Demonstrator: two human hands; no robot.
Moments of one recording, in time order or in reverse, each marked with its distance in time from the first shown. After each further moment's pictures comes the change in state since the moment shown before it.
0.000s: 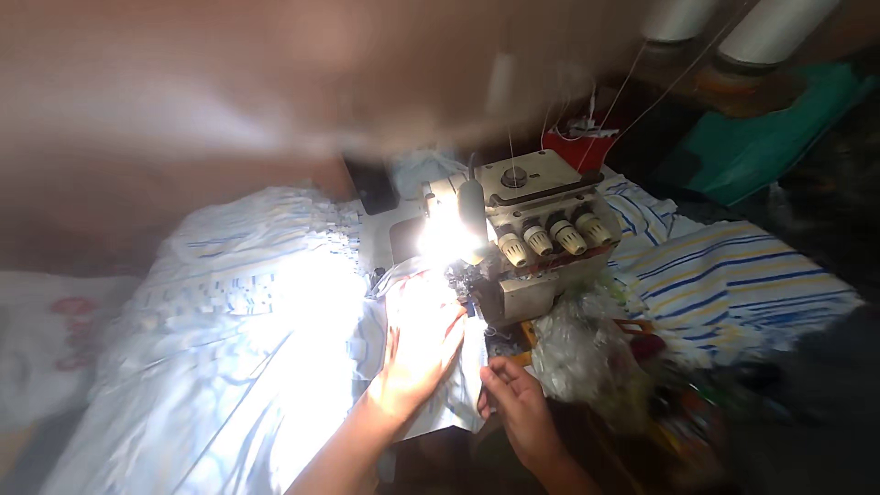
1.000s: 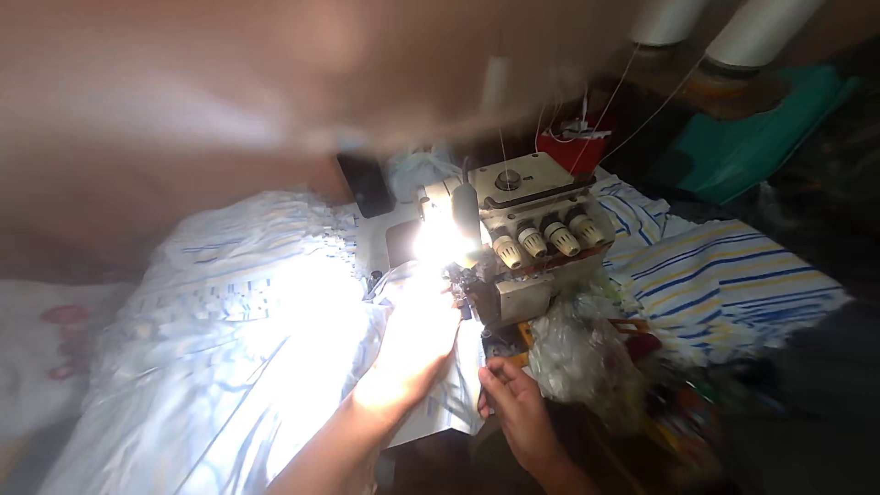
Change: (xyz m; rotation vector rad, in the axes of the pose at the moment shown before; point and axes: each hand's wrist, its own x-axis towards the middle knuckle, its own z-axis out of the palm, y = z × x) left_hand 0.004 -0.009 0.001 0.134 -0.055 0.206; right_hand 0.000 -0.001 0.001 0.008 0.031 0.006
